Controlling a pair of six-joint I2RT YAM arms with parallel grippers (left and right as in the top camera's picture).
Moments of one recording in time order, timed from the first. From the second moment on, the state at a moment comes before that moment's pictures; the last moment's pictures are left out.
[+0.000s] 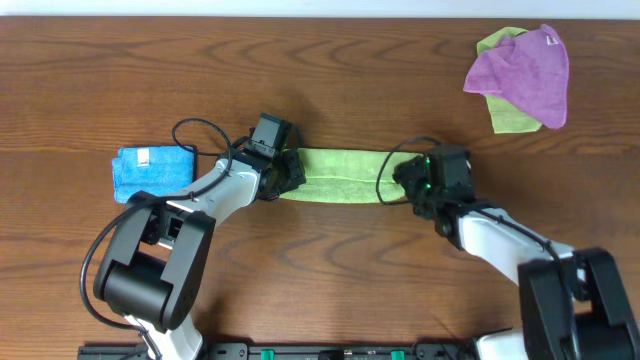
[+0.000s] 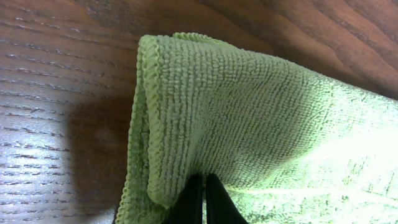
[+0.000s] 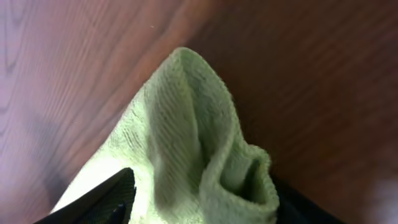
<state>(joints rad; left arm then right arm) -0.40 1.86 1.00 -0.30 0.19 -0.69 0.24 1.62 0.62 0.10 -0.06 1.14</state>
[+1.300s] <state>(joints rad) -0.40 1.86 1.01 -0.30 0.21 -0.69 0.45 1.40 0.64 0.07 -0.05 0.96</state>
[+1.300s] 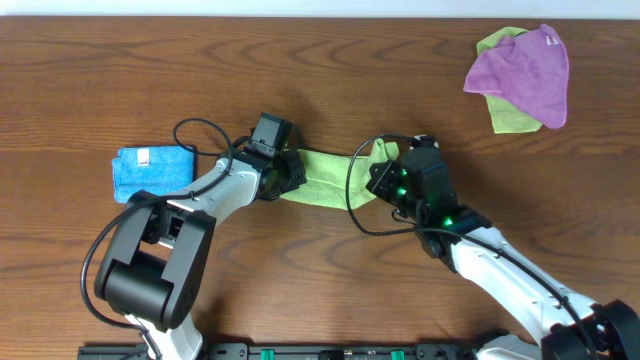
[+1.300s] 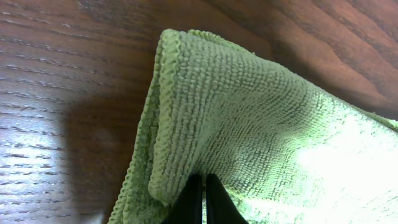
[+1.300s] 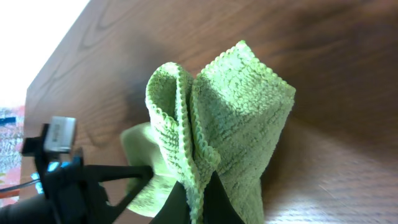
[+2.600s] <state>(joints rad) -0.25 1.70 1.03 -0.43 0.29 -0.57 0.62 1.58 0.81 0.12 -0.02 0.95</state>
